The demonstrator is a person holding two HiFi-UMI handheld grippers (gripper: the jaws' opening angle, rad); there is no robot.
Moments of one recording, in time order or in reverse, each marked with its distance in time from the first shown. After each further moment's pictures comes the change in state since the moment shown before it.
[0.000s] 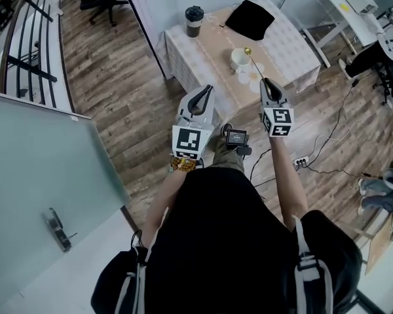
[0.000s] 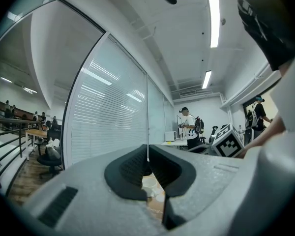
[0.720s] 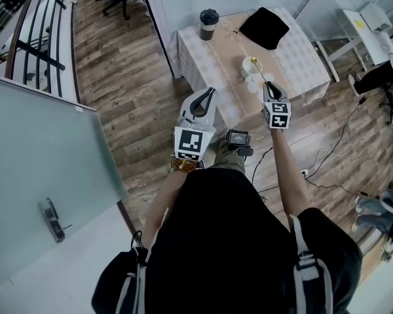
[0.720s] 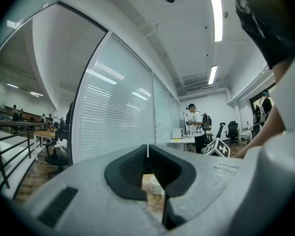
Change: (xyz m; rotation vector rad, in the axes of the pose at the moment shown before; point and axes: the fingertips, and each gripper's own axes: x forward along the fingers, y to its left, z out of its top) left arm 0.010 0.028 -0.011 0.014 0.028 0.077; right arm 0.084 -0.019 -0.070 -0.029 0.180 0.036
